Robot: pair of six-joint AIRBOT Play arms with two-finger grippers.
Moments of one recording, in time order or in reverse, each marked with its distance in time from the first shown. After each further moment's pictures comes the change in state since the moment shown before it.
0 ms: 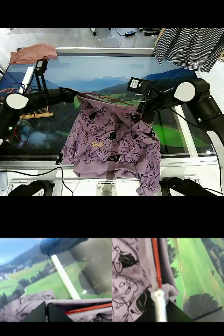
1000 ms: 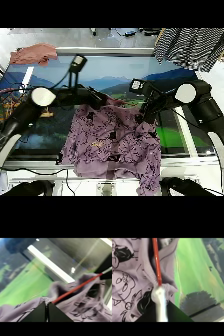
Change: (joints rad) left arm -0.363 -0.135 0.217 0.062 -0.051 0.054; right arm 0.000 0.019 -0.014 0.020 -0.021 0.012
